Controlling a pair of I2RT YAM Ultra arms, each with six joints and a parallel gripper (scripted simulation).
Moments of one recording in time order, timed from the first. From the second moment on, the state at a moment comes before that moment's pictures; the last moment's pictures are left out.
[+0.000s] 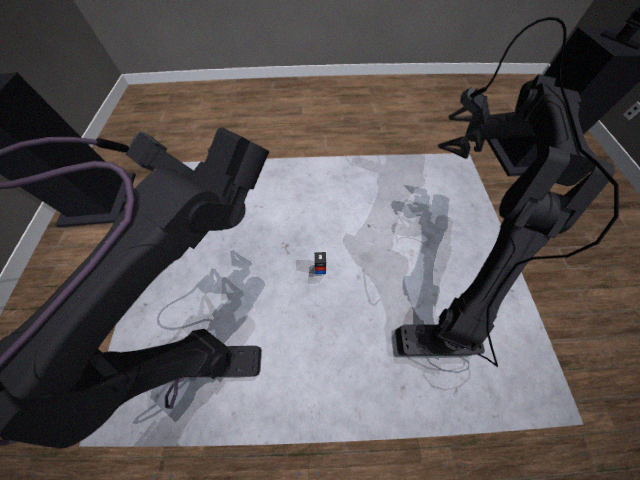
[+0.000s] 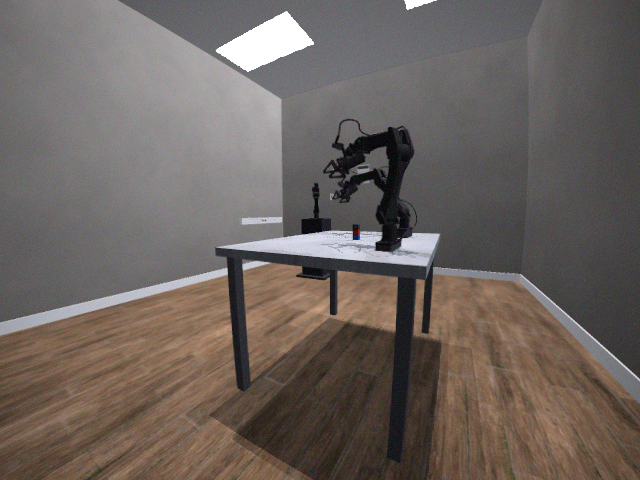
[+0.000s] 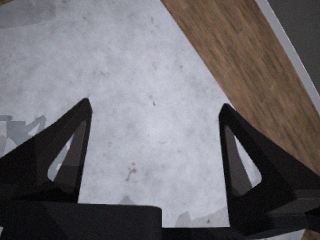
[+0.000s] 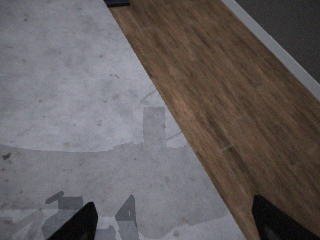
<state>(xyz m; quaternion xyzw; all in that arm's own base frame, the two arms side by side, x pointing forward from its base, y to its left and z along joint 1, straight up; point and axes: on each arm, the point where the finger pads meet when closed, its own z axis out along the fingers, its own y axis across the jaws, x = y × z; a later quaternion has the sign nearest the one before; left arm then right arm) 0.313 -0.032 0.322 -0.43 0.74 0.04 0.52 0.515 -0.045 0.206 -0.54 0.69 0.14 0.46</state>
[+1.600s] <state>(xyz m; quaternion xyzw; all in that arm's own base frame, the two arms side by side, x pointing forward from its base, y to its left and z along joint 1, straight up) 0.314 -0.179 0.173 0.48 0.77 0.32 0.28 0.176 0.174 0.327 -0.57 0.74 0.15 0.33</state>
